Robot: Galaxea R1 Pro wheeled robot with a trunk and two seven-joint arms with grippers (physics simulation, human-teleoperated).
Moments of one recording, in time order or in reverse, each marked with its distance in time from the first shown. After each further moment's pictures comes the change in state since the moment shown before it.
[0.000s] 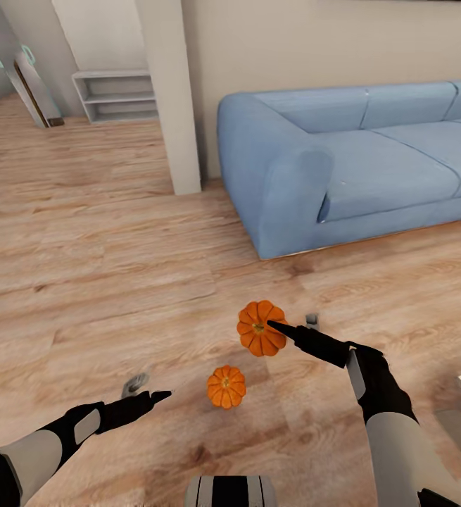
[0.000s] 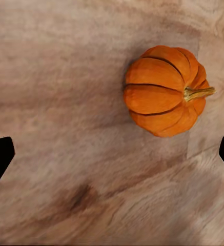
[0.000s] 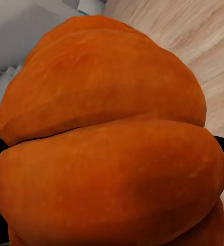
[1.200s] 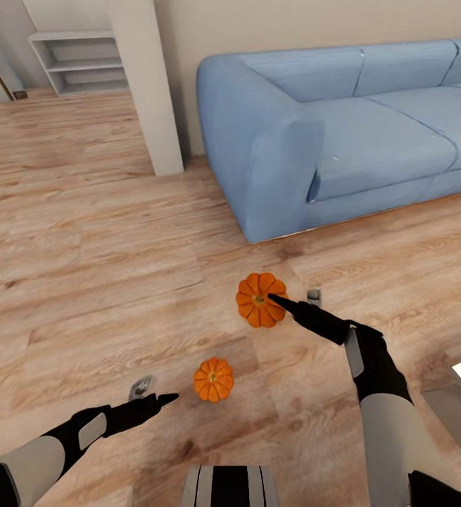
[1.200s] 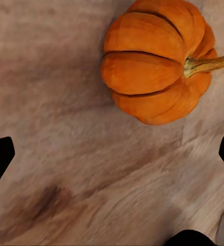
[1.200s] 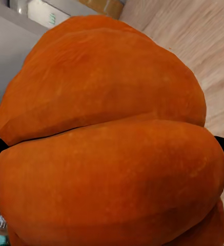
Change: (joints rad) left arm 0.030 -0.008 0.003 -0.061 0.002 -0.009 -0.006; right arm -0.070 0.029 -0.007 -0.071 -0.074 -0.010 -0.007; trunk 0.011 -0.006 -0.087
